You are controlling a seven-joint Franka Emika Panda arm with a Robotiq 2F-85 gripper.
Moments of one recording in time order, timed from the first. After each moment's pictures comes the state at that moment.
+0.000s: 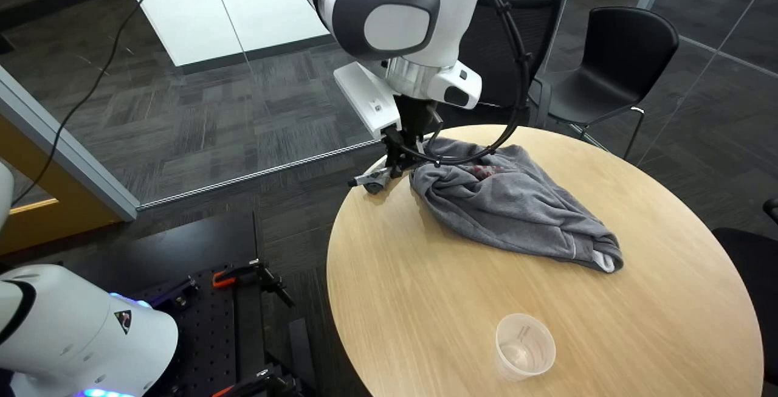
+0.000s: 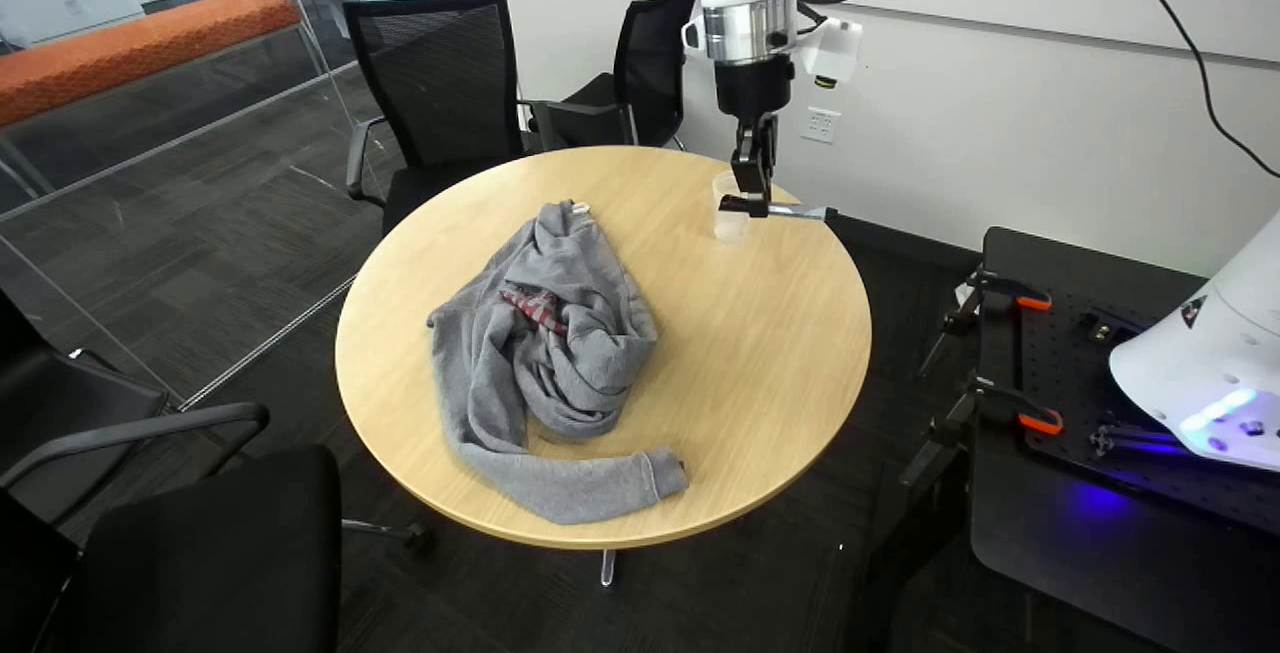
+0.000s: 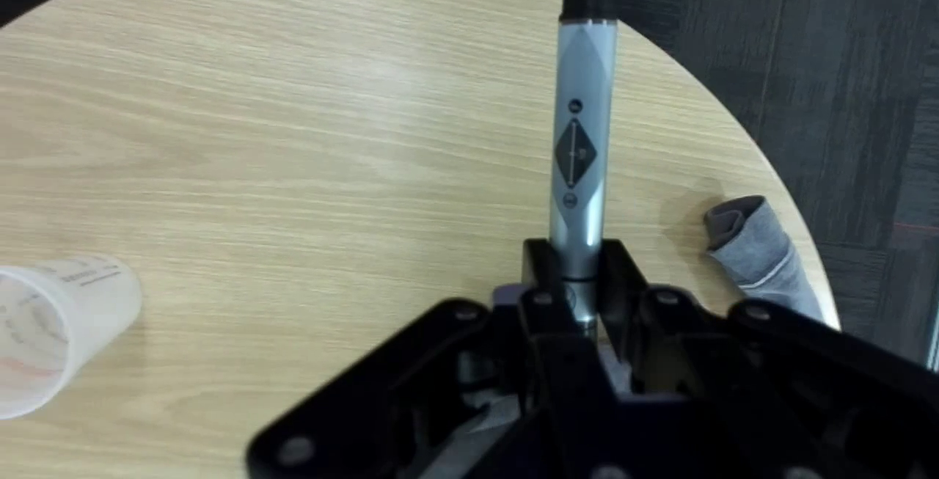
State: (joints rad) arm 0.01 0.20 0.08 -2.09 0.09 2.08 -0.06
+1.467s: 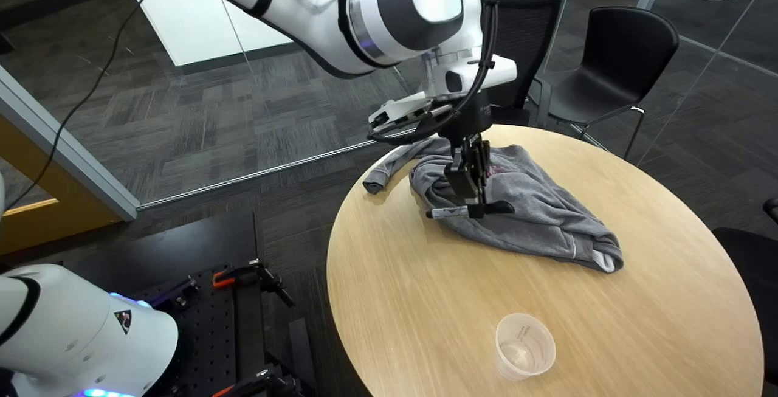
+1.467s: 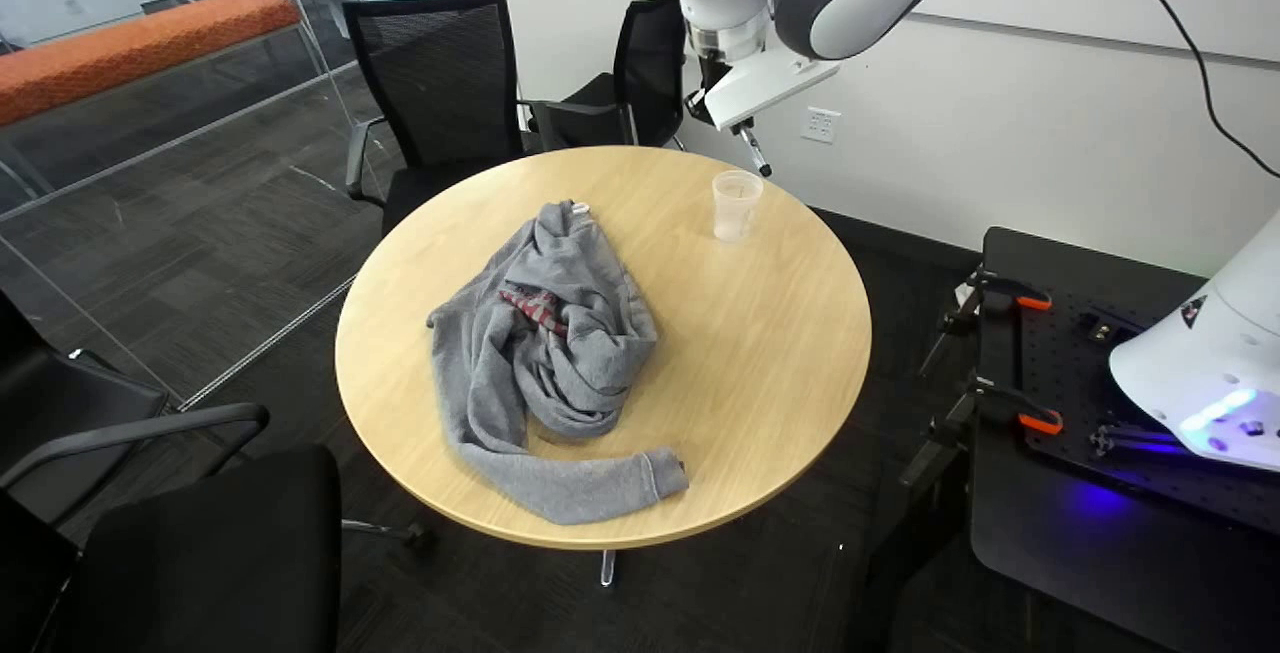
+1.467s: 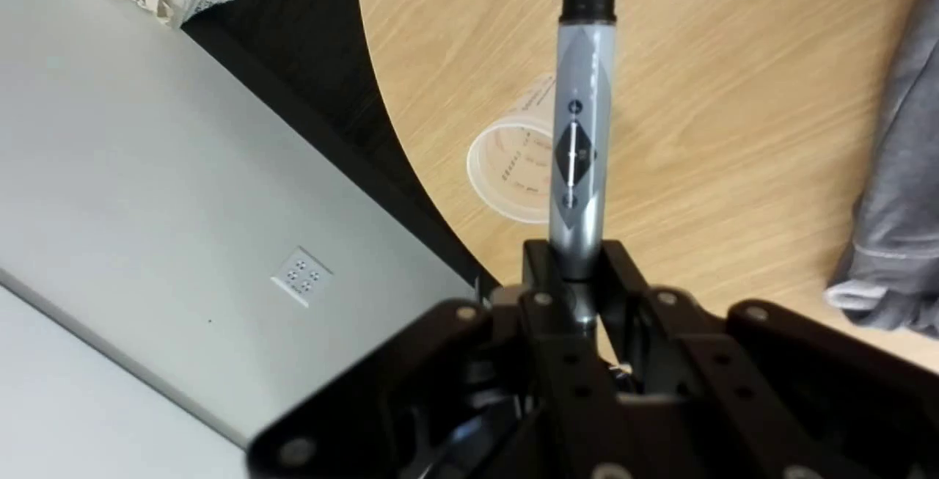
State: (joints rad) arm 0.12 0.28 -0.06 -2.00 -0.64 2.14 1.26
